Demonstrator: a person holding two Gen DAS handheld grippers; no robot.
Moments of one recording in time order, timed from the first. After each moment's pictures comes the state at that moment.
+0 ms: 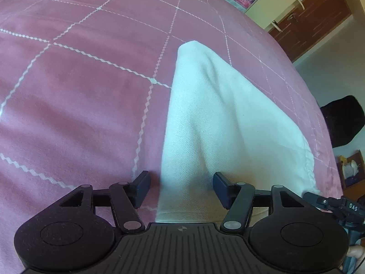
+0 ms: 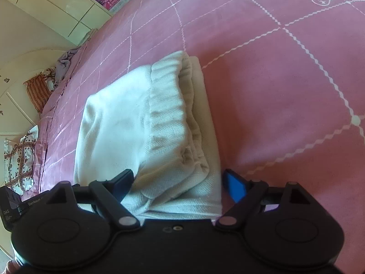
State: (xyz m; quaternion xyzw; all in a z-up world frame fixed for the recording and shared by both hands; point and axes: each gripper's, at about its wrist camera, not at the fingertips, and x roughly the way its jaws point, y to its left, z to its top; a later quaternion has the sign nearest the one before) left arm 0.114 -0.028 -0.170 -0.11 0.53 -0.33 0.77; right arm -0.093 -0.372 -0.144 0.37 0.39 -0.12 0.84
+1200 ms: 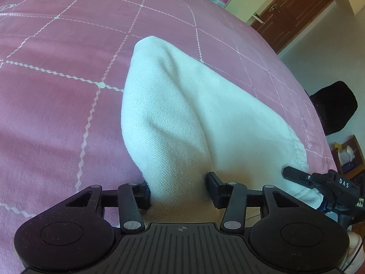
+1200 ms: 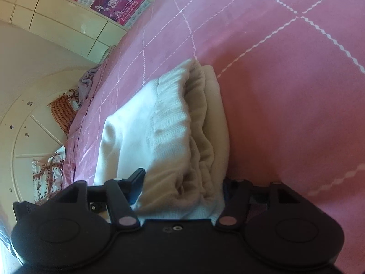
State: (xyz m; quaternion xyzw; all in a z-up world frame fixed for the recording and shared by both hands) left arm 0.103 -0.074 -0.164 -0.06 0.50 -0.36 0.78; right arm -0.078 -0.397 -0.165 0.44 0.32 -0.06 0.84
